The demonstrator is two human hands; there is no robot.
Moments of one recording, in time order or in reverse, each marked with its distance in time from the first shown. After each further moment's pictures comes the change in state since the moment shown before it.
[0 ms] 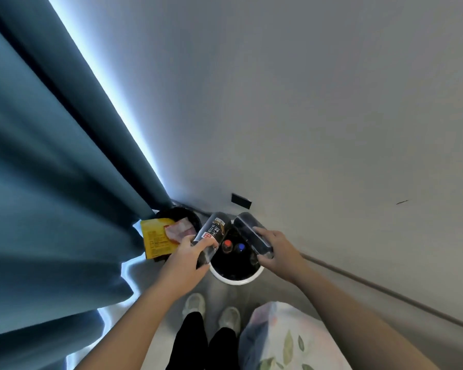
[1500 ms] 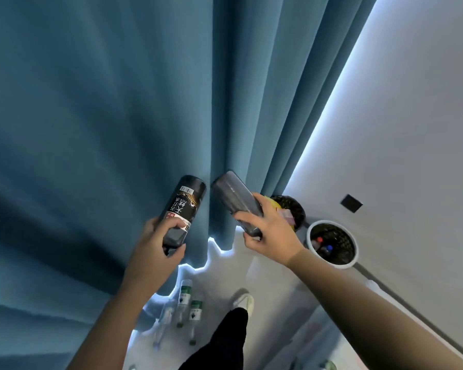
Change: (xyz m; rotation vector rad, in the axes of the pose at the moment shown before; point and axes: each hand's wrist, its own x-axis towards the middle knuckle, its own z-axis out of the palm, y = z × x) left_hand -0.595 -0.256 -0.106 -0.256 0.858 -0.151; right_hand -0.311 -0.379 0.320 -0.333 0.212 -0.986
